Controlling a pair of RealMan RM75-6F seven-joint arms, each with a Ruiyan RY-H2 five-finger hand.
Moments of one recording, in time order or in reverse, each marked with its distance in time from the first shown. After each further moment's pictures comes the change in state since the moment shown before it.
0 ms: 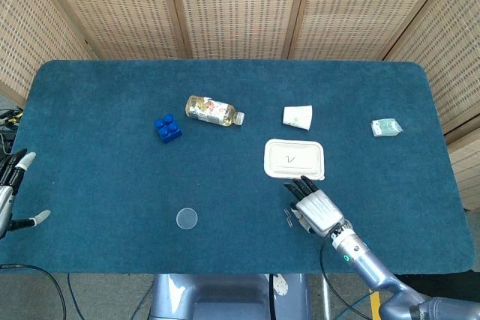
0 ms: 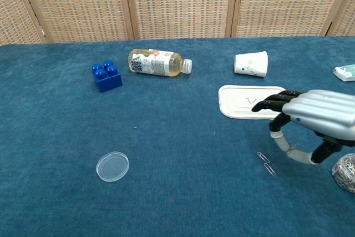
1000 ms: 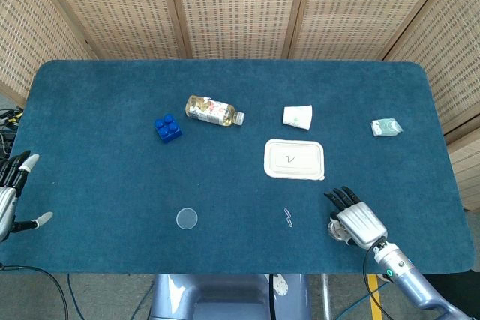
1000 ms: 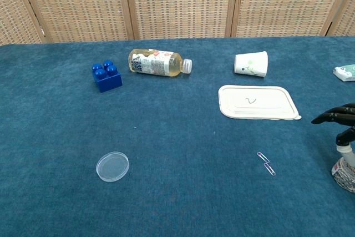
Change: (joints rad) left arm 0.003 -0.006 0.006 -0.008 0.007 0.005 0.020; right arm -0.146 0.086 -0.093 0.163 -0.164 0.097 0.241
